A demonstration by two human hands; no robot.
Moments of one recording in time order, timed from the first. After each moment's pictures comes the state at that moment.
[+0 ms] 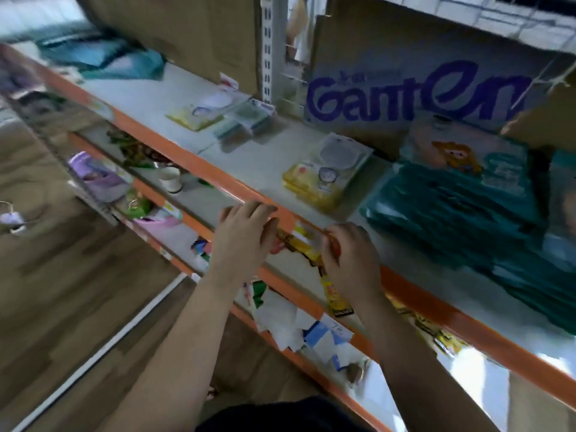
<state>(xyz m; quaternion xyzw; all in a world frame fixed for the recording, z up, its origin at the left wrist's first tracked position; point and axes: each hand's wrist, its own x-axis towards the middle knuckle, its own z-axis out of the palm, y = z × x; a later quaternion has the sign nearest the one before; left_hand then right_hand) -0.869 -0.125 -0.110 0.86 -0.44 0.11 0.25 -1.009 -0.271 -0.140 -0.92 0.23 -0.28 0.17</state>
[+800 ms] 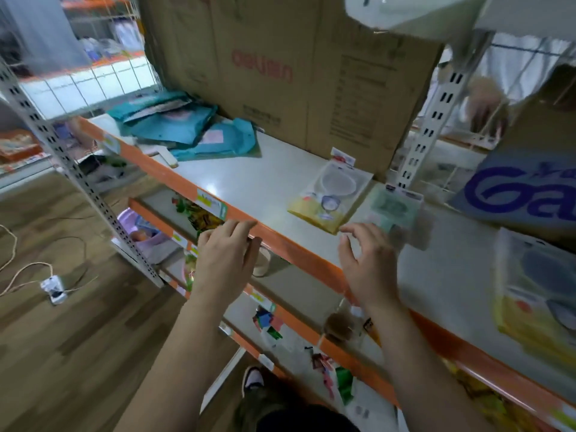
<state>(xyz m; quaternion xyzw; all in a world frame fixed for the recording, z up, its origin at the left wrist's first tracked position) -0.464 -0.017 -0.105 0.87 -0.40 0.13 0.24 -0.610 -0.200 -0.116 -0.87 0.26 -0.37 0.19</state>
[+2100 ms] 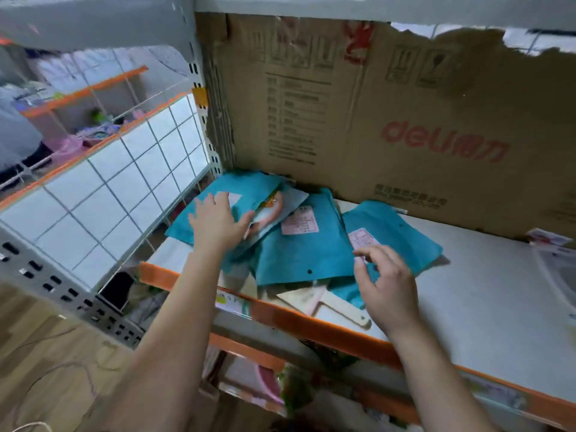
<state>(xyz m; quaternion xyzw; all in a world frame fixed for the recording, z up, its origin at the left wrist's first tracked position) 0.194 -0.049 -0.094 0.90 -0.38 -0.03 0.20 -0.099 -0.102 -0.105 -0.82 0.40 -0.36 0.18</state>
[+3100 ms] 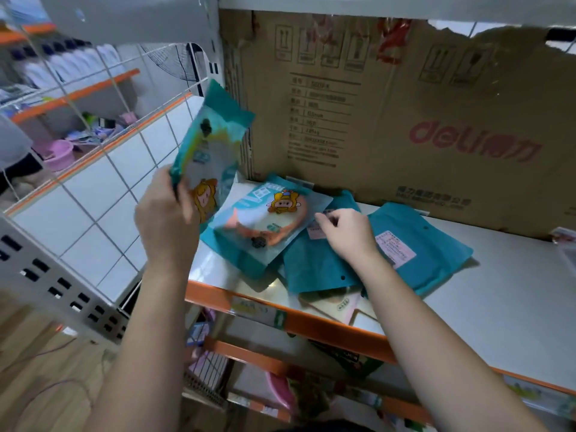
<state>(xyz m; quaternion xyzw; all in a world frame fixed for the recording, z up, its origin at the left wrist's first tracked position) 0.236 0.026 -0.042 0.77 -0.37 0.25 0.46 0.036 -0.144 -0.089 -0.82 0.48 -0.21 0.23</state>
